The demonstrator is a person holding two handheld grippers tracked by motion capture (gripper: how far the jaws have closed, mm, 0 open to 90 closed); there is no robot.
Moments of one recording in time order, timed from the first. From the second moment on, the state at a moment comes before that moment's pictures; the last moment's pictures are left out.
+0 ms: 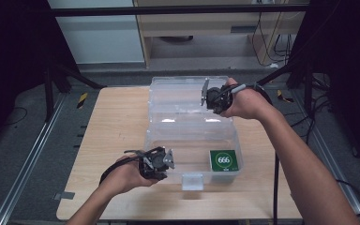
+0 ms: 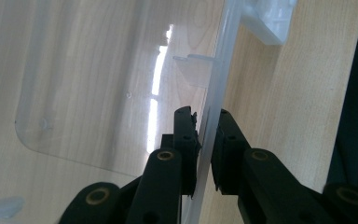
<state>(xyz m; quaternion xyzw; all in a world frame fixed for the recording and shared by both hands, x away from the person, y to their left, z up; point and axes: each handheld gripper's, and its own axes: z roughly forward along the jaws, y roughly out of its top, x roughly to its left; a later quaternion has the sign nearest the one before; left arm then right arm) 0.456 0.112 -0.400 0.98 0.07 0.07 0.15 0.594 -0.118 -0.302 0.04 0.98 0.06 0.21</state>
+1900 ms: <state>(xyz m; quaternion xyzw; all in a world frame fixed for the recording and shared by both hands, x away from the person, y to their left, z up) 0.454 0.111 -0.407 0.97 0.14 0.09 0.16 0.527 -0.125 -0.293 0.05 0.96 0.15 0.22</state>
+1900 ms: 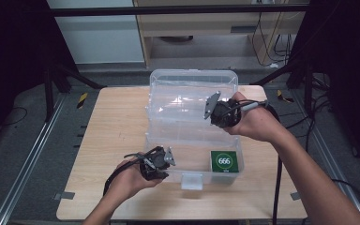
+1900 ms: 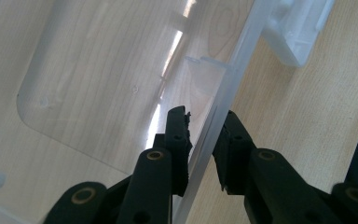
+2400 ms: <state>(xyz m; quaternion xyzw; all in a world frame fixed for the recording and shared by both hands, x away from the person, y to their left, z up) 0.452 0.109 -0.409 0.97 0.14 0.10 0.16 0.498 -0.128 -0.299 0.04 0.96 0.16 0.24</state>
